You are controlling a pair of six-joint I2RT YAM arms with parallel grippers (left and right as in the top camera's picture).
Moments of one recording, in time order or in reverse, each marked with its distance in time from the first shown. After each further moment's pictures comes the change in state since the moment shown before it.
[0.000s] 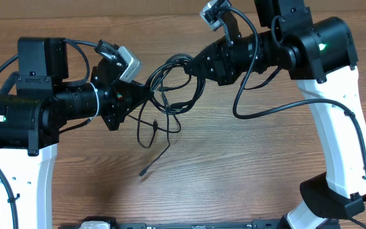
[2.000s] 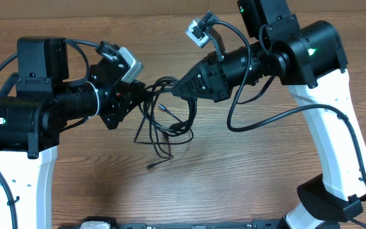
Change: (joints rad) left arm -0.006 -0.006 0.000 0.023 -0.095 0.036; right arm 0.078 0.000 0.000 -0.087 -0.213 -0.030
